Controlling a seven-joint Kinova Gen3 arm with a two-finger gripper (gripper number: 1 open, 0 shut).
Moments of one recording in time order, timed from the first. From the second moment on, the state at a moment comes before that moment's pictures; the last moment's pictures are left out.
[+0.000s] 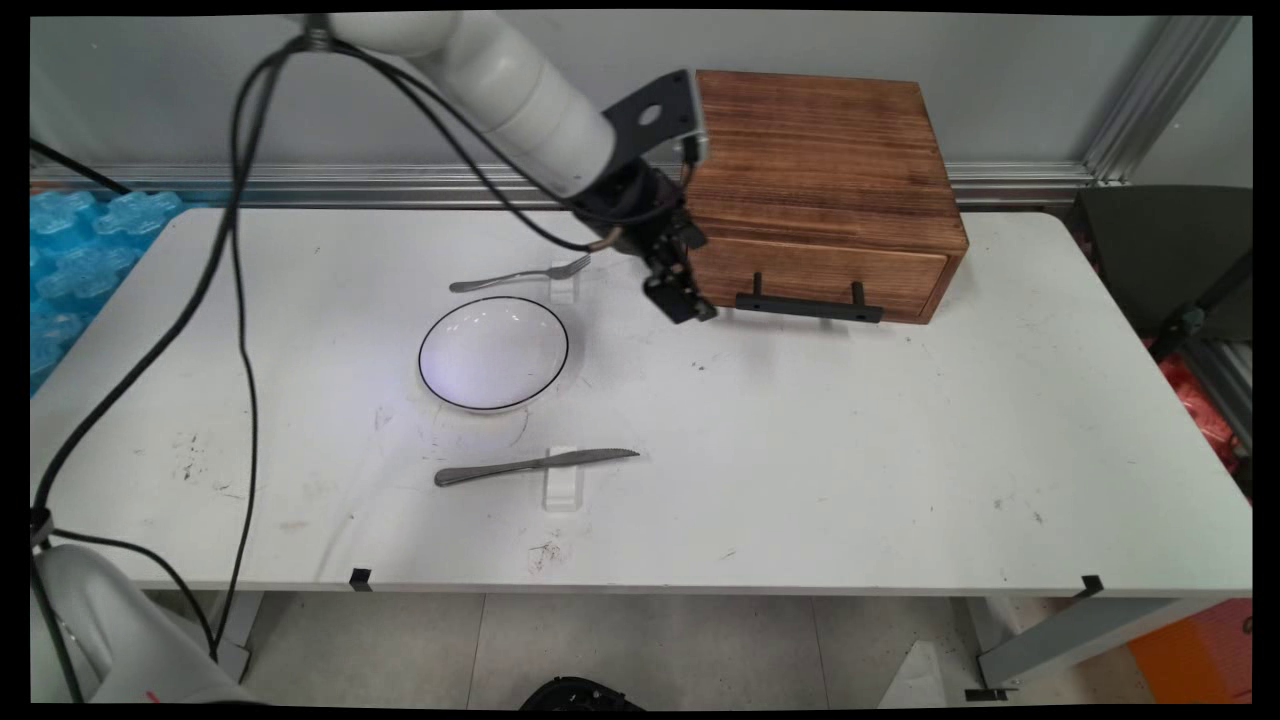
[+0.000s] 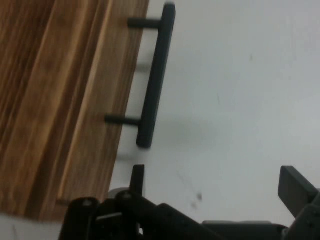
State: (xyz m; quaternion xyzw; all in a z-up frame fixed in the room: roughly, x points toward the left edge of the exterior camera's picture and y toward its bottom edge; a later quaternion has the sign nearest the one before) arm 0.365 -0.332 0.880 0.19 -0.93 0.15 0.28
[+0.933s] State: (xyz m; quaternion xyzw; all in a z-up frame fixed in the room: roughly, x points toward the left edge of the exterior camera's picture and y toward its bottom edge) arm 0.295 -0.385 0.813 0.16 -0.93 0.17 0.27
